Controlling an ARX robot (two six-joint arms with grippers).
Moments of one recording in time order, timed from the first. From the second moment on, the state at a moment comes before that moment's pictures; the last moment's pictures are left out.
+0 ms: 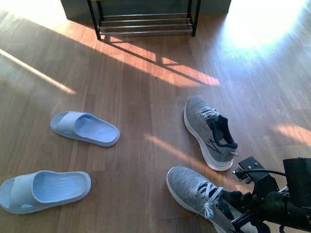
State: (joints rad) left arm 0.00 0.02 0.01 0.00 0.00 -0.01; right arm 0.06 2.79 0.75 0.90 -0.29 -0.34
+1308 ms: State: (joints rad) left arm 0.00 0.02 0.01 0.00 0.00 -0.01; right arm -0.37 0.91 0.26 0.29 -0.49 0.08
